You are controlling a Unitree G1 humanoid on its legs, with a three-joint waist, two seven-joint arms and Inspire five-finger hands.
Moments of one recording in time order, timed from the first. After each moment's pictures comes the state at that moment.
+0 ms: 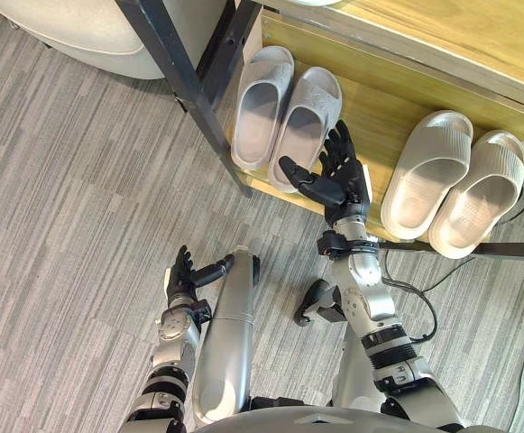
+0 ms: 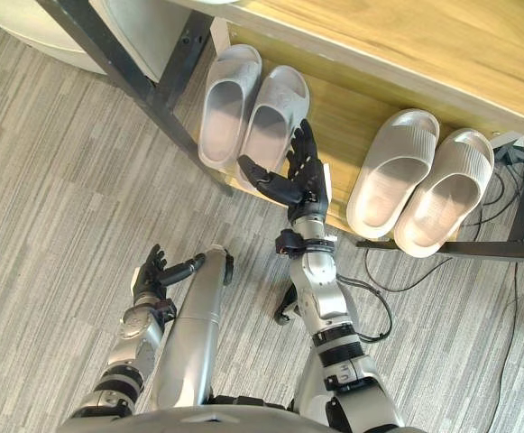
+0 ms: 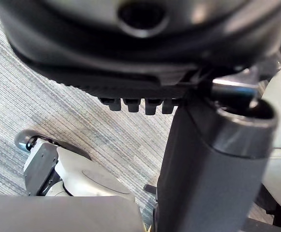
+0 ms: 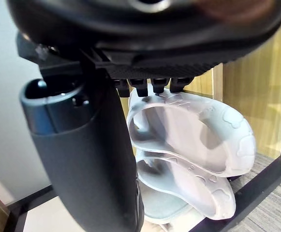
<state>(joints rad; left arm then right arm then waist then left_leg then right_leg) -0.13 0.07 0.11 0.70 -0.28 -0.15 0.14 -0.33 -0.02 0.18 0.22 0.38 -0.25 -0.18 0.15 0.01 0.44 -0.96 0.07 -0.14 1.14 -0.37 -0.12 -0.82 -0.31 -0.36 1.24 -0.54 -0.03</state>
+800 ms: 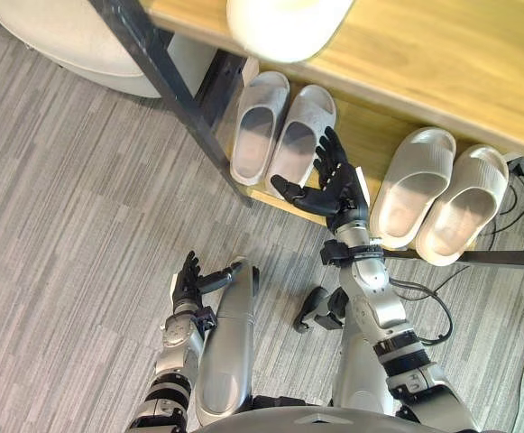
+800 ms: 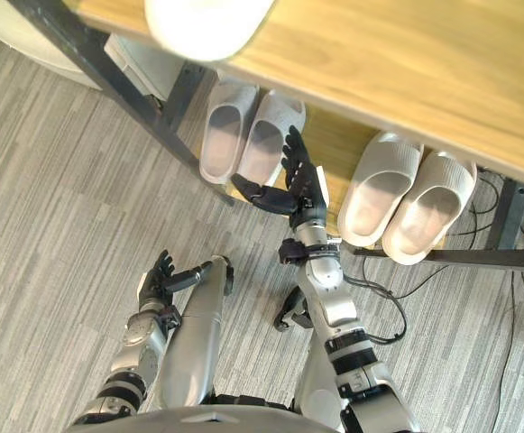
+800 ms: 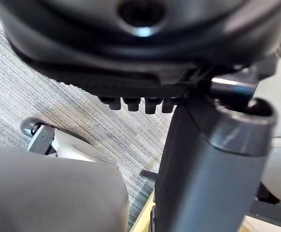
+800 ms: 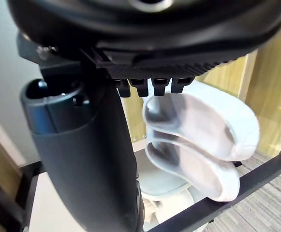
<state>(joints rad) -0.08 0.05 0.09 0.72 -0.27 -0.14 0.10 -0.20 -0.09 0.24 0.09 0.26 -0.20 -0.12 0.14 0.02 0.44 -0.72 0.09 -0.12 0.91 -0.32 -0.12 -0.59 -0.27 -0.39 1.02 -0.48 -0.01</state>
